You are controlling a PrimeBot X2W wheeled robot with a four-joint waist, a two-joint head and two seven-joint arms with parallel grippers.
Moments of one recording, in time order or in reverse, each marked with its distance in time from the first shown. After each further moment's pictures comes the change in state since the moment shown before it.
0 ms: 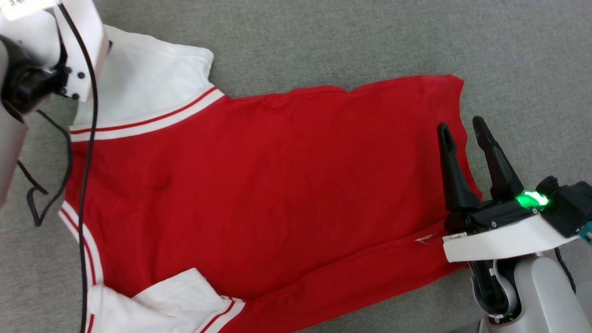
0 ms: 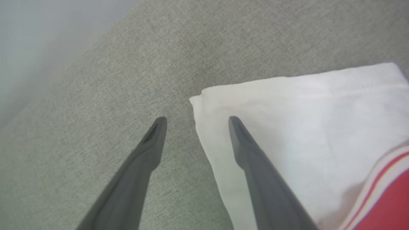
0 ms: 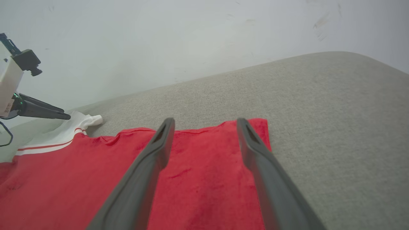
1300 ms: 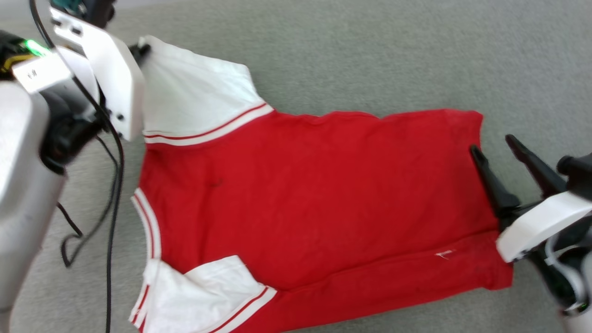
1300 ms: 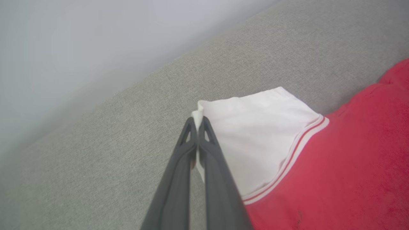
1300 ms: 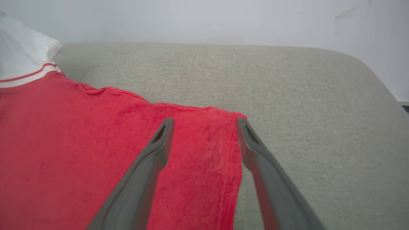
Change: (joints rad) left arm 0.168 -0.018 0.049 -0.136 -0.100 0.032 -0.237; right arm -0.011 -0.192 -0.055 -0.004 -0.007 0.000 0.326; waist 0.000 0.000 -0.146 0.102
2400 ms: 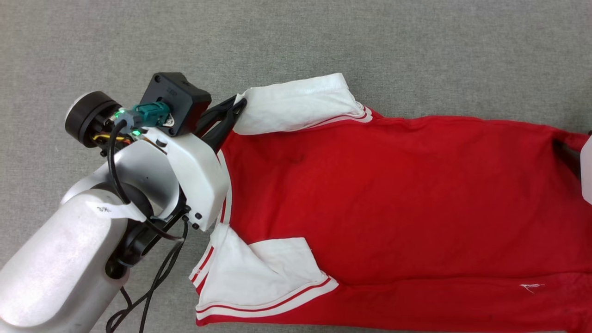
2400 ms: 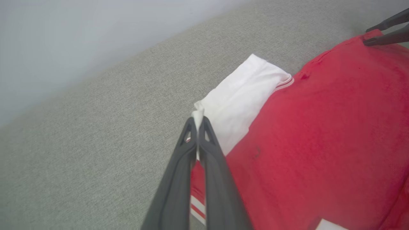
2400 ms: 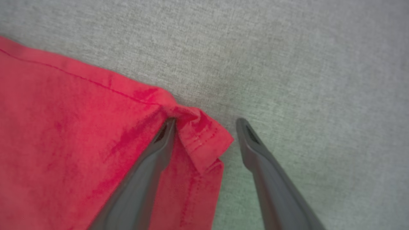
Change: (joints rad) left arm 0.287 -0.004 -0.060 -0.542 0.065 0.134 -0.125; right arm -0.326 -0.351 0.138 0.302 0.100 -0.002 0.673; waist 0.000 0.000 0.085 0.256
